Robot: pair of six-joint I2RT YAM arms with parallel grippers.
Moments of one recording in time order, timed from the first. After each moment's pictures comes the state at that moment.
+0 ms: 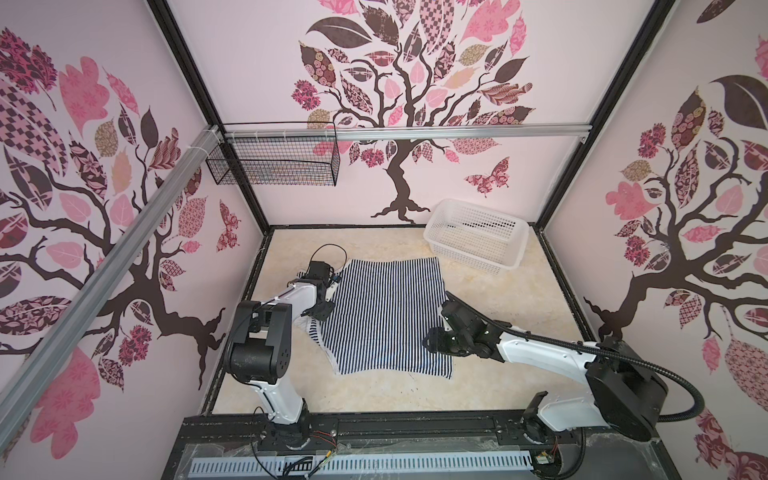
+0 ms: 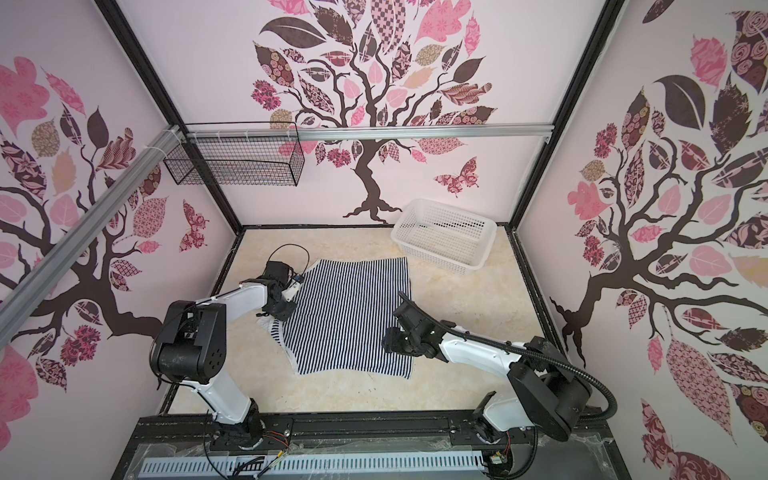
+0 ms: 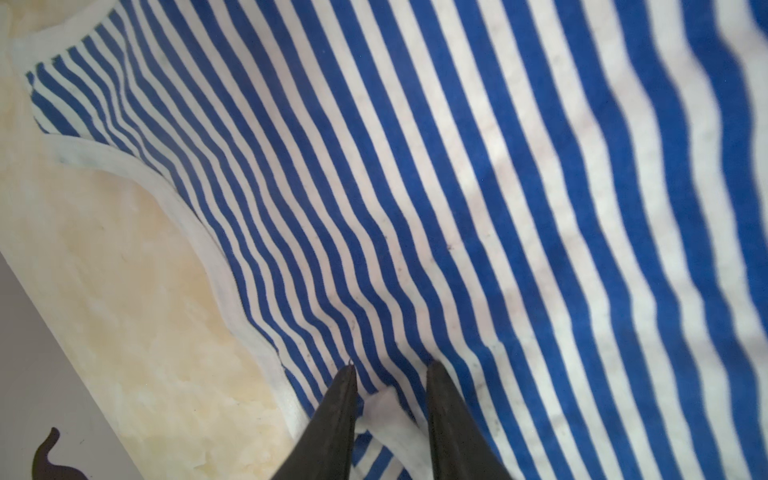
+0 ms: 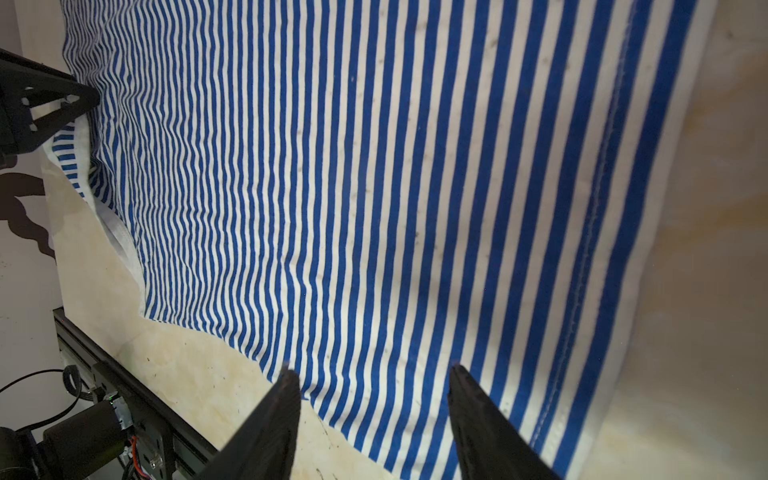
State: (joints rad) left arm -0.10 1.74 0.99 -0.51 -0.23 0.46; right arm 0.77 1.38 0.66 -0.24 -0.16 0.84
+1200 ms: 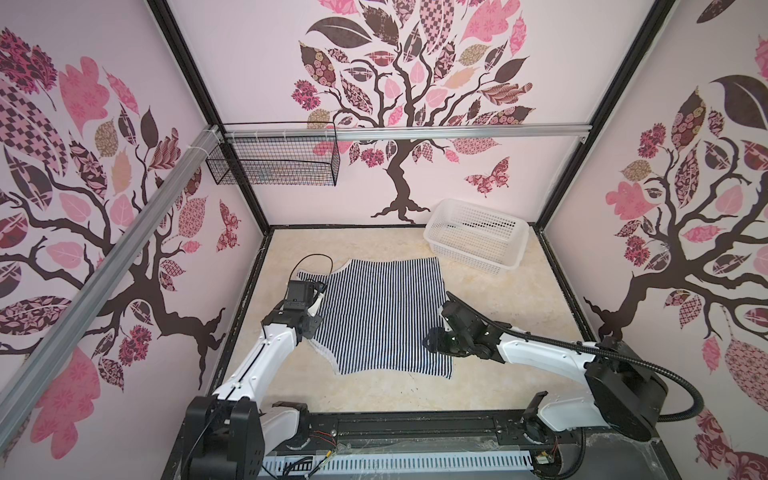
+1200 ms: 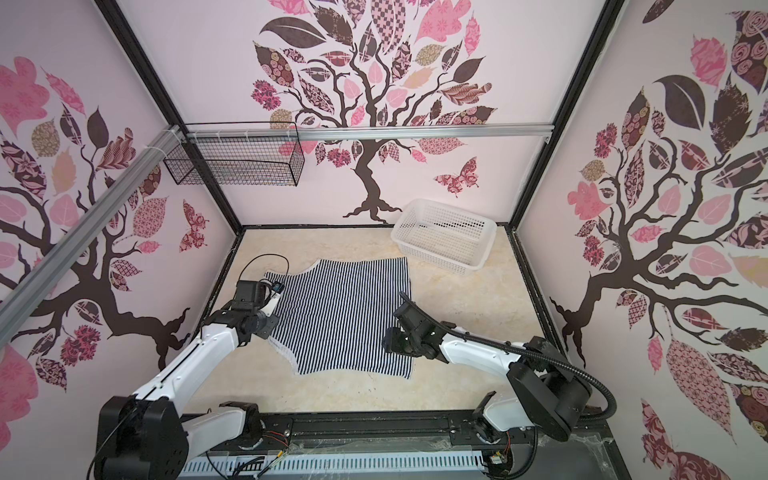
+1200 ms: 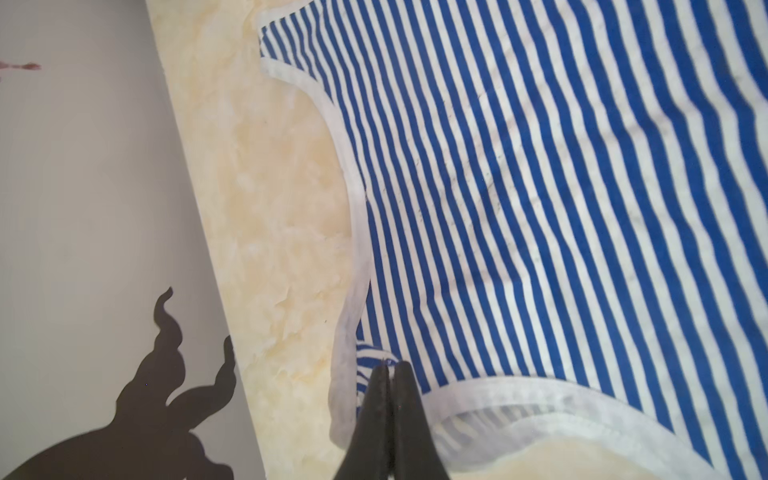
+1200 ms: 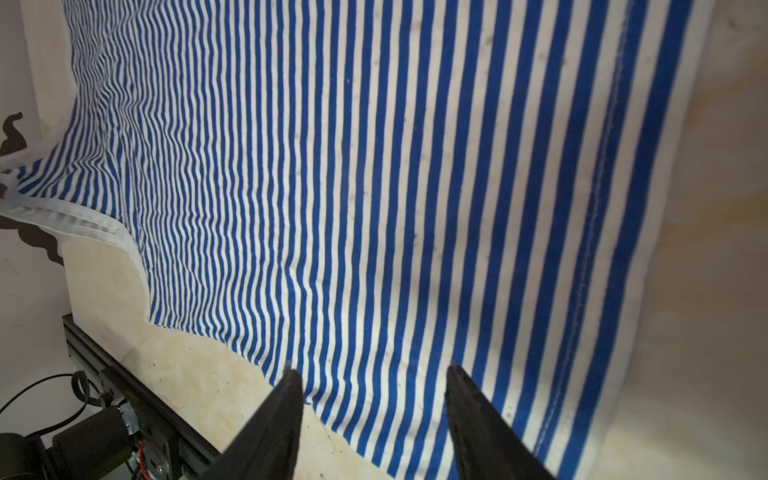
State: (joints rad) left arm -0.10 1.11 0.70 -0.60 -0.31 0.45; right arm 0.77 1.38 0.64 -0.21 -0.16 0.87
